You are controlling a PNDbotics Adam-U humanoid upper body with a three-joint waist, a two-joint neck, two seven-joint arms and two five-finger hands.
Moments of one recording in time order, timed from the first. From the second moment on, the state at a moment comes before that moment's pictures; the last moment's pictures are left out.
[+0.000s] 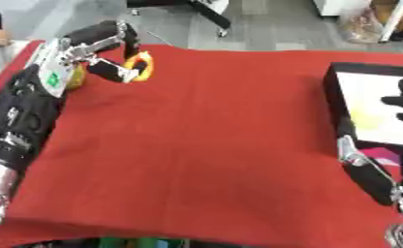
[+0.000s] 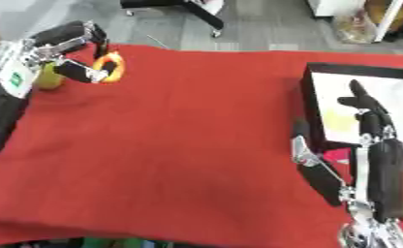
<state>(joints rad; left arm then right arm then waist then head) -0.87 0.46 -0.03 -0.92 -0.63 -0.70 -0.42 -0.16 -0.36 0.44 -1.98 0.73 0.15 -0.56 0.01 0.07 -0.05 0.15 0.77</state>
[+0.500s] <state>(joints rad) -0.80 0.37 -0.06 -1.09 -0.20 -0.47 -0.64 -0.32 -0.38 0.52 -1.98 0.68 0.03 -0.41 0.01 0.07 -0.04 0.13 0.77</state>
